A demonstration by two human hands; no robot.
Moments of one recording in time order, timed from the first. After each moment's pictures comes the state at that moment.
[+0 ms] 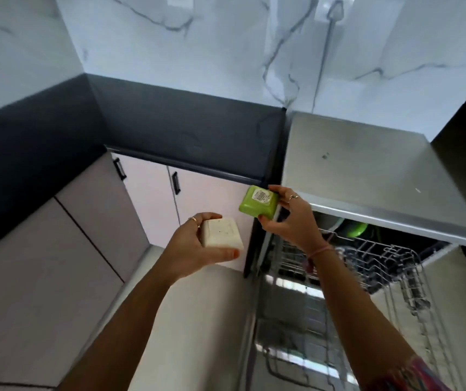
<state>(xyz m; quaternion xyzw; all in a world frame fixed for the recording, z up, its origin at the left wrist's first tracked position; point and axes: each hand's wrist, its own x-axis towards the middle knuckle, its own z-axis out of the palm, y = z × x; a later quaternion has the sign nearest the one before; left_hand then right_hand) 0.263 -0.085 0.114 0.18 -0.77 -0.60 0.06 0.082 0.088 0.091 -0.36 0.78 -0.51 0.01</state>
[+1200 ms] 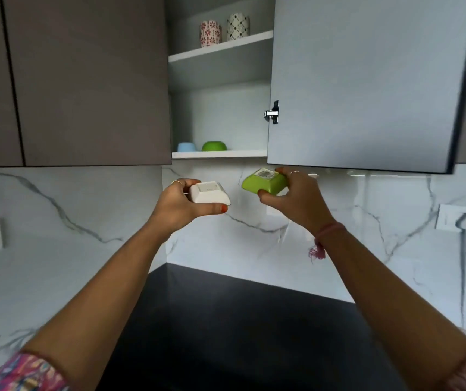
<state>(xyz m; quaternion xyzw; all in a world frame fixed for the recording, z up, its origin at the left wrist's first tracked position) 0.096 -0.604 0.445 0.12 -0.80 -0.43 0.40 -0.060 -0.421 0.450 -0.43 0.71 -0.48 -0.29</state>
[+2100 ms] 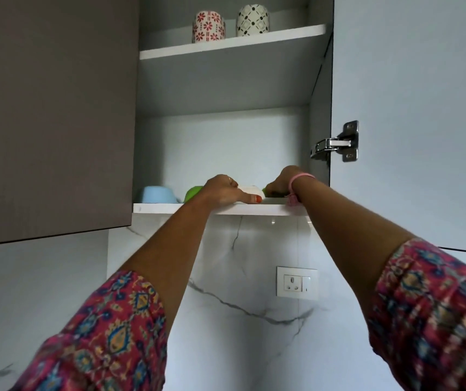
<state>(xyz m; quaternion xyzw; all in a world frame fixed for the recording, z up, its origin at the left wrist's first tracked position) -0.224 -0.821 0.589 0.05 -0.90 -0.32 0.30 -0.309 -0.676 0.622 -0.17 0.94 -0.23 -0.19</state>
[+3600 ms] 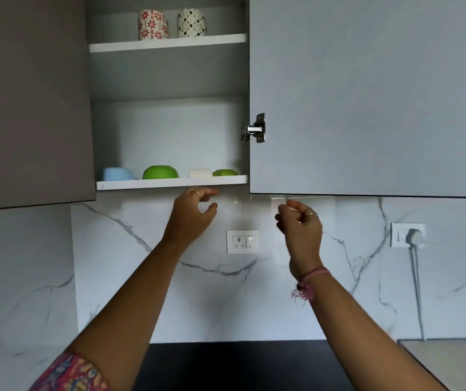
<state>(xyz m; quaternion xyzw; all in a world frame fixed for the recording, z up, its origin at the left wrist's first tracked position) -0.130 -0.726 0.474 -0.11 -0.80 -0.25 0.53 -0.160 -0.533 0.437 -0.15 0.50 -0.81 -0.26</state>
